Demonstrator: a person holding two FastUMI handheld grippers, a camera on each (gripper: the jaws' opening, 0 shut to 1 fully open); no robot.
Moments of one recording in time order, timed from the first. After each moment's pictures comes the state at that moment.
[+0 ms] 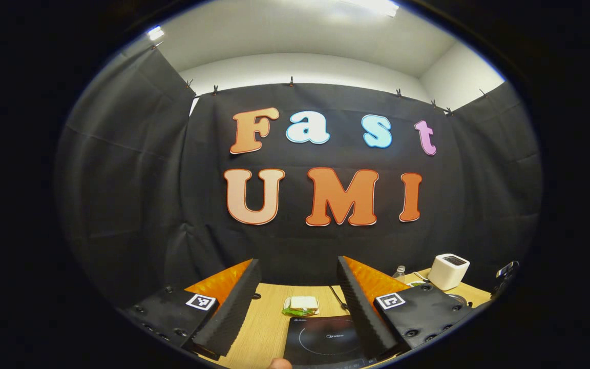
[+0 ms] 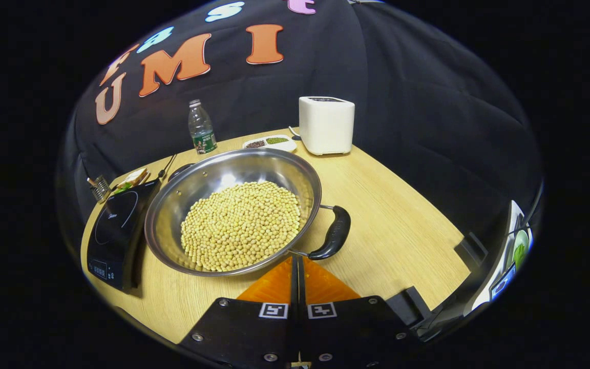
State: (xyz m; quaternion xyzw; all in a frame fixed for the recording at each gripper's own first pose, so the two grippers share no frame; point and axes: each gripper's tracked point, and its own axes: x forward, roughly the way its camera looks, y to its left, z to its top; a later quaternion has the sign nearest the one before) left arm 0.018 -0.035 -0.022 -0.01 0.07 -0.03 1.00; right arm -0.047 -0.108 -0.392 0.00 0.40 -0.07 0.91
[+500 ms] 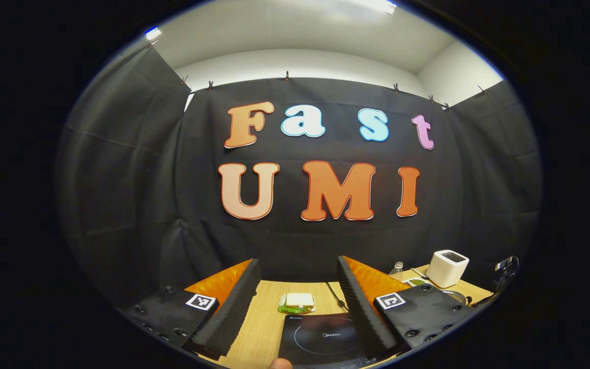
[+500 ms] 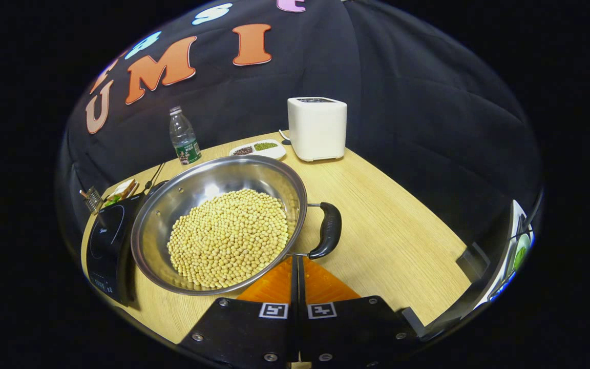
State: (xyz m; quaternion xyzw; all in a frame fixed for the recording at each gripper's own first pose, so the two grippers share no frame) left arm 0.026 -0.050 -0.037 0.00 0.08 -0.04 1.00; right arm -0.014 -0.128 -0.399 0.01 0.40 -0.08 0.91
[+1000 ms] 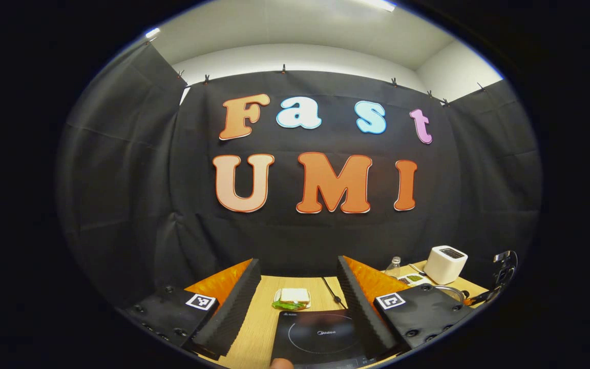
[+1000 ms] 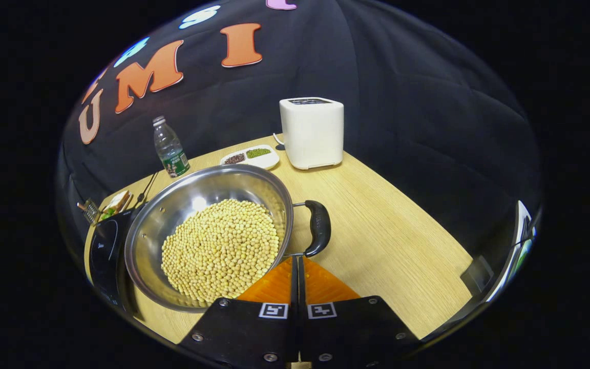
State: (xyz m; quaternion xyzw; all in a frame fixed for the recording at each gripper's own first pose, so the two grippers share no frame) left arm 0.033 -0.066 -0.062 -0.01 0.11 -0.05 0.99; right arm 0.028 -0.142 -0.404 0.04 0.40 -0.09 0.91
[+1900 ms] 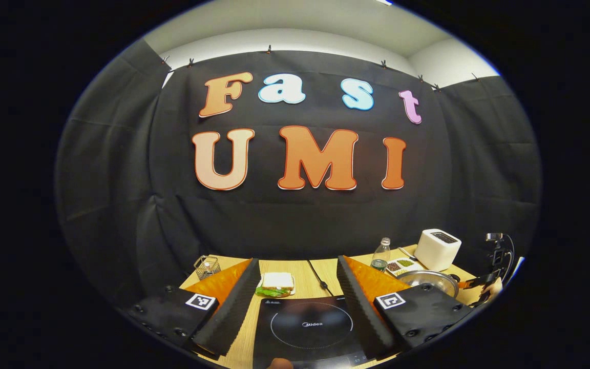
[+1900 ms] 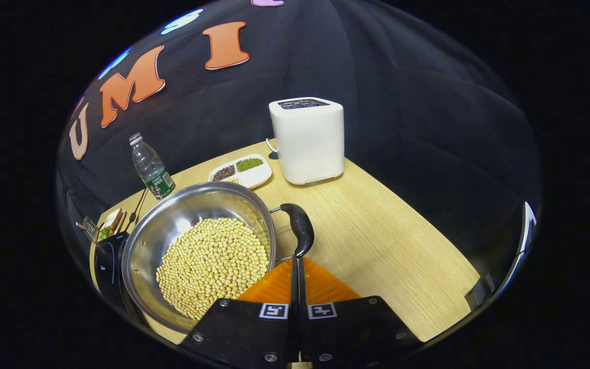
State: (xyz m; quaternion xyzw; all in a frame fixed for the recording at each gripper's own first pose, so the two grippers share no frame) left arm 0.044 -0.106 -0.116 0.00 0.16 -0.08 0.98; right arm 0.073 -0.152 -0.409 0.05 0.40 -0.10 0.91
